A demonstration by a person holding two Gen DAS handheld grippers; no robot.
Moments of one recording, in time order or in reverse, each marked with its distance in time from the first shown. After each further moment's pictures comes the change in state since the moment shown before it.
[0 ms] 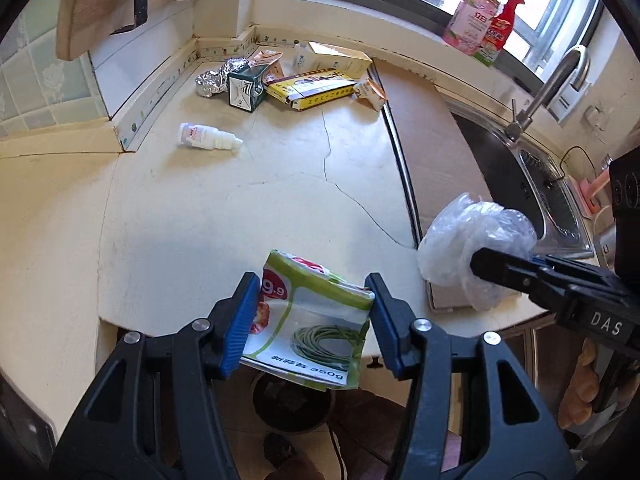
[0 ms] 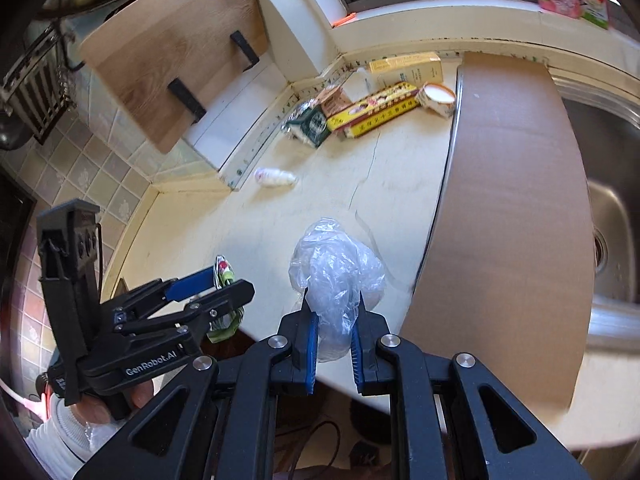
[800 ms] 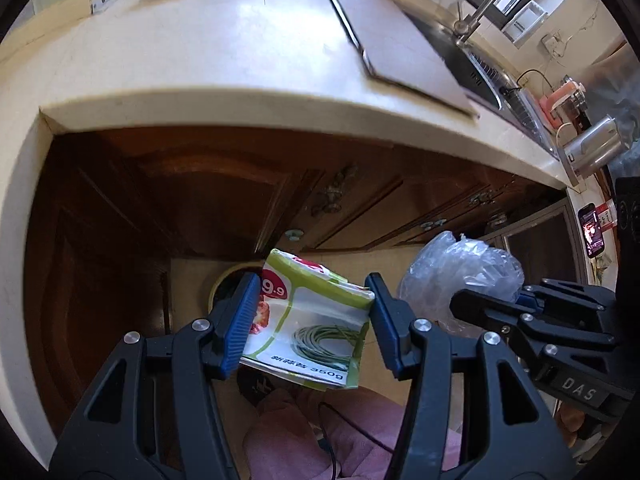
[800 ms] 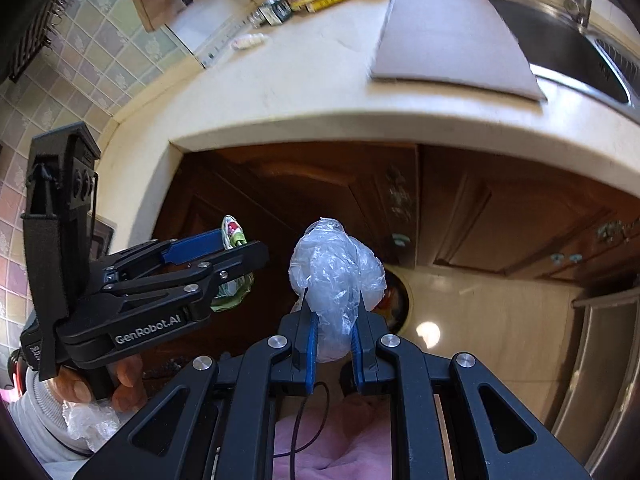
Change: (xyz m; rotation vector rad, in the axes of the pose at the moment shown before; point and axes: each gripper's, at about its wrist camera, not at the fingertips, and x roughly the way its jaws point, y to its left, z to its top) left arm 0.002 -0.022 -0.193 0.058 0.216 -0.145; right arm -0.019 0.027 -0.245 0.107 0.167 -0.192
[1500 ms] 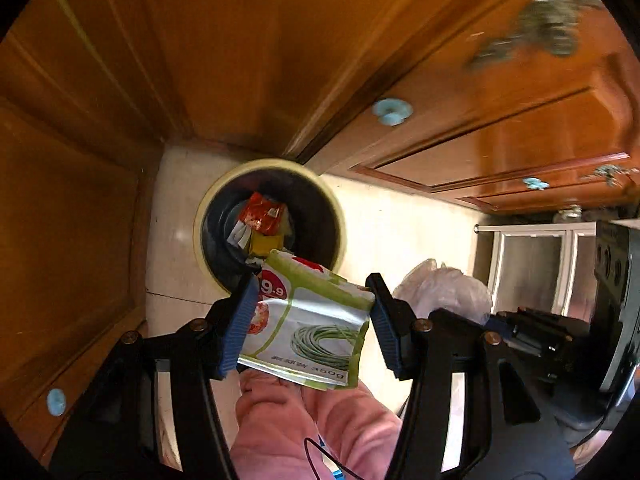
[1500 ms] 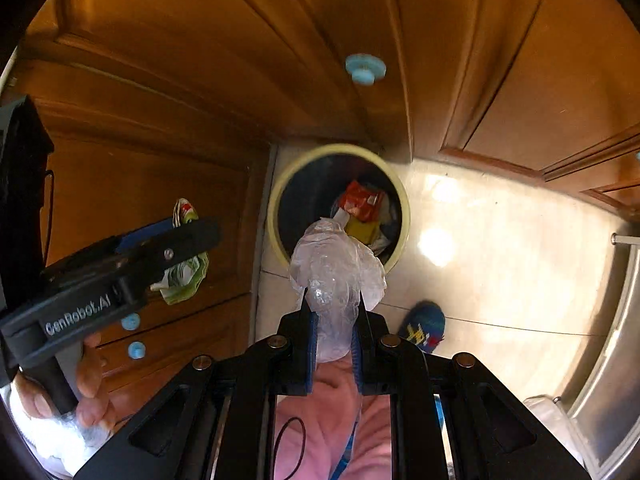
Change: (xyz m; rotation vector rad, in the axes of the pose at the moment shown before) left arm 0.265 0.100 -0.110 -0.242 0.252 0.067; right arm 0.286 -0.103 -0.087 0.064 0.344 0.001
